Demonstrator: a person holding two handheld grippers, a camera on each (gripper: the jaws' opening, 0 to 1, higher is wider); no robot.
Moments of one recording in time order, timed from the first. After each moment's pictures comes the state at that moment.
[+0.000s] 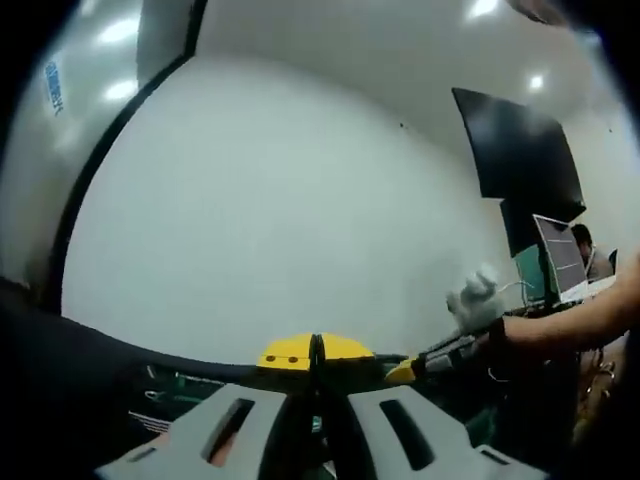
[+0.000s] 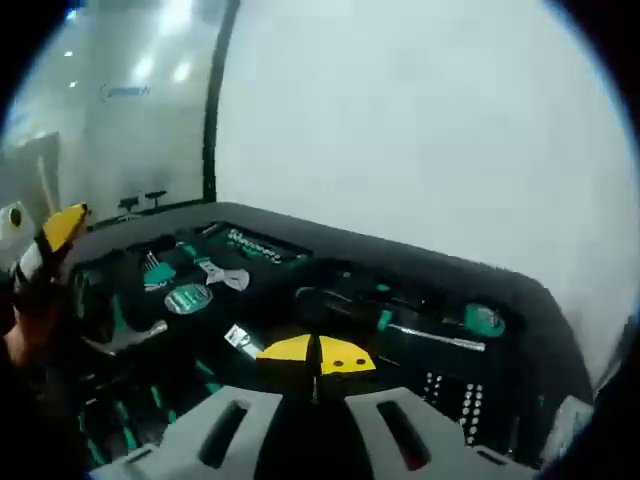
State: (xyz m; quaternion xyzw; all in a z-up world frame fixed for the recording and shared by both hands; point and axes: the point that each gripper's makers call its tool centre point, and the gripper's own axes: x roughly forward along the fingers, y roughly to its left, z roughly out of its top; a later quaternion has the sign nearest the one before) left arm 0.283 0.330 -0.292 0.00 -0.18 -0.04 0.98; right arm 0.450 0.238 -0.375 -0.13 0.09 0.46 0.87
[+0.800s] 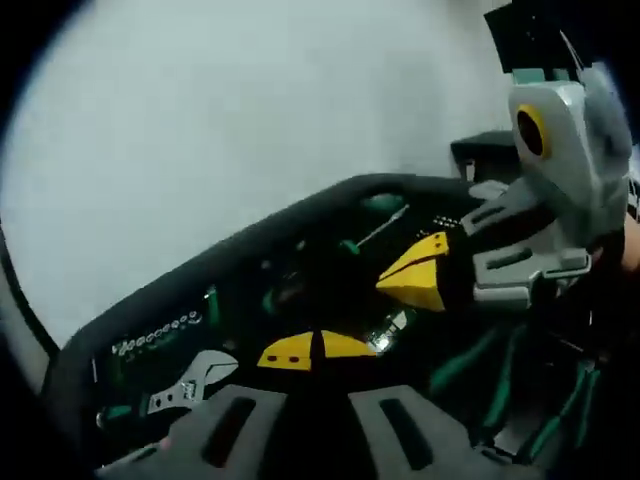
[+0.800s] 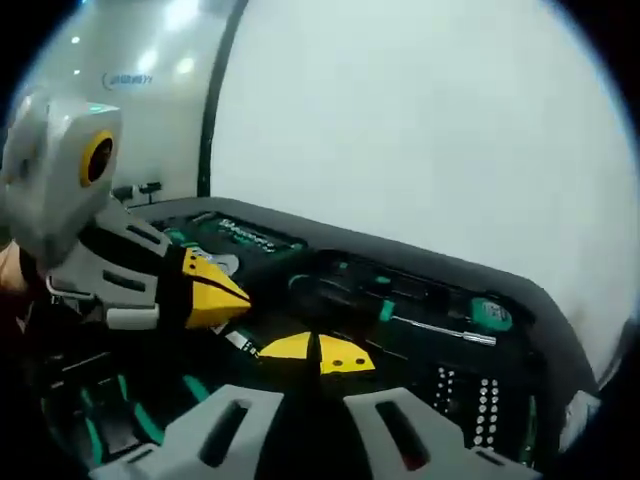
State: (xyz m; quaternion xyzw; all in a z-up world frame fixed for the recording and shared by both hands) left arm 0.429 0.279 -0.393 0.17 0.23 -0.08 0.95; right arm 0.447 0.221 -0.385 -0.11 0.09 0.44 0.89
